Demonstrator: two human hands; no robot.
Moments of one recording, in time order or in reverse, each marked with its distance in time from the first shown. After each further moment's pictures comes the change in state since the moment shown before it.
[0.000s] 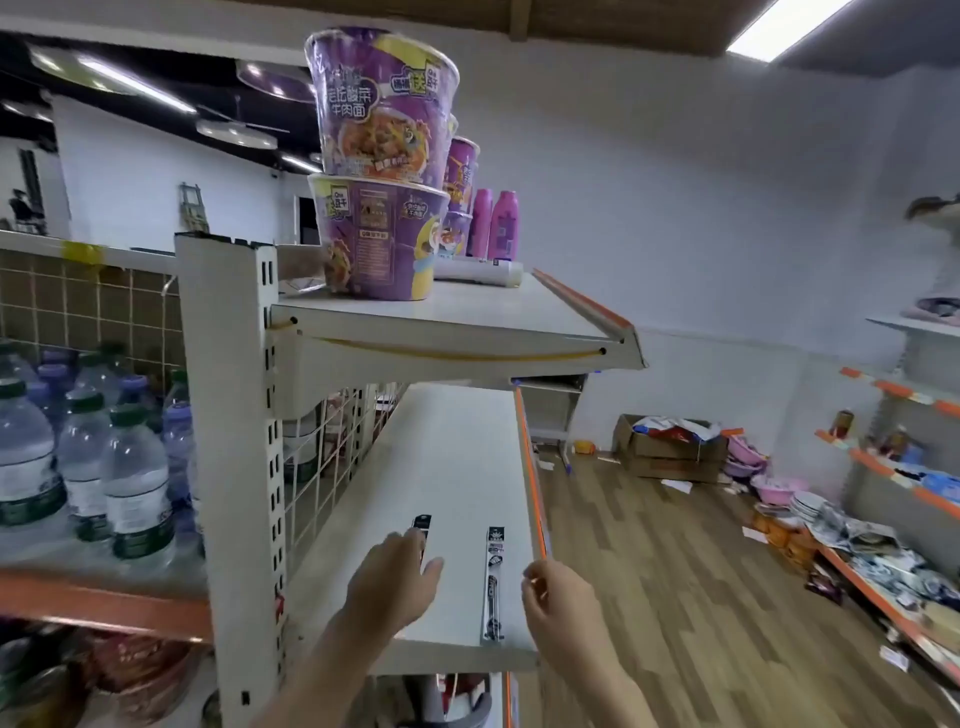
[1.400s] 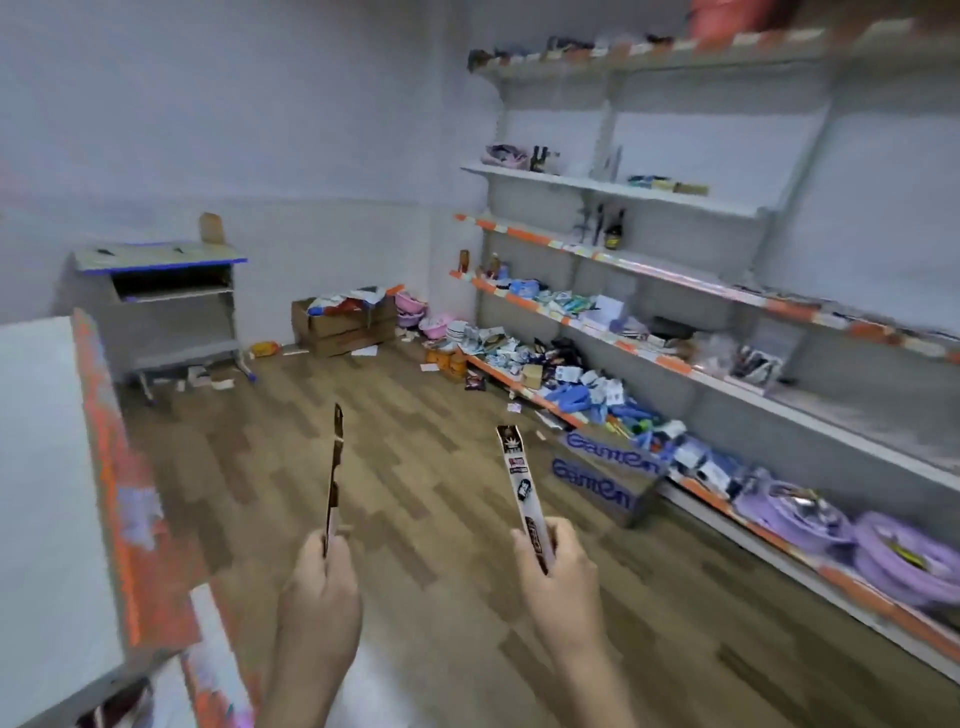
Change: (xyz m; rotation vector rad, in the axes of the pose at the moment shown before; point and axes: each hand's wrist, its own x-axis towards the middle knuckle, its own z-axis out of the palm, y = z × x) left_hand -0.097 0.216 0.113 -0.842 -0.316 0.079; right_hand -0.177 0.142 -0.158 0.142 0.660 0.711
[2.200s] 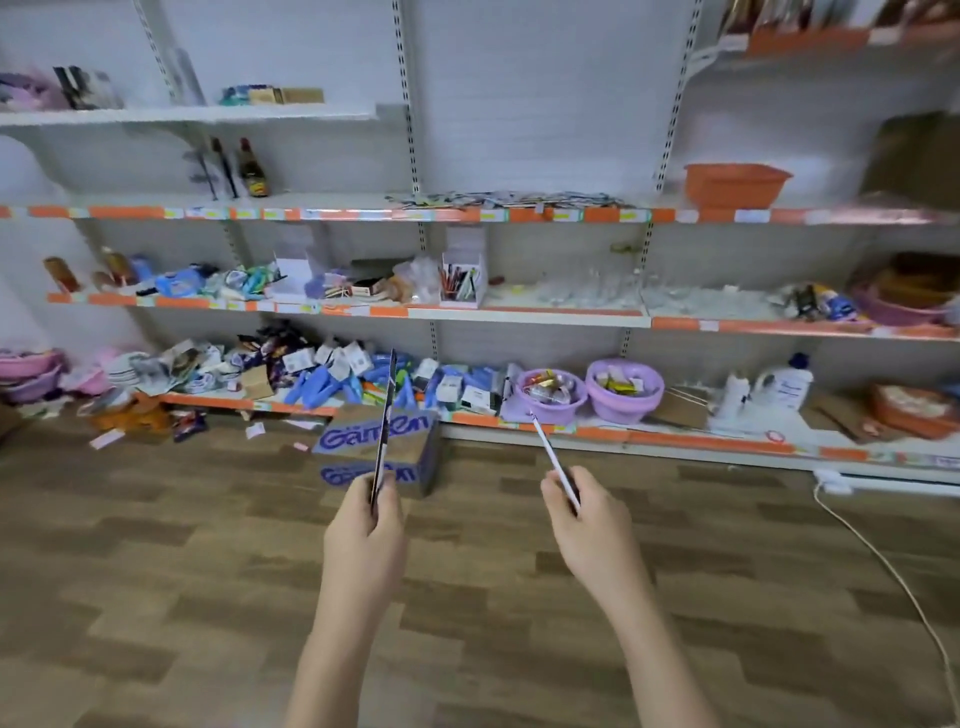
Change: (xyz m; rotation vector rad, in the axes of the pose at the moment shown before) left_hand -0.011 0.139 0.506 0.042 -0.704 0.308; right_hand 0.212 0.235 -0.319 -0.132 0.471 0.379
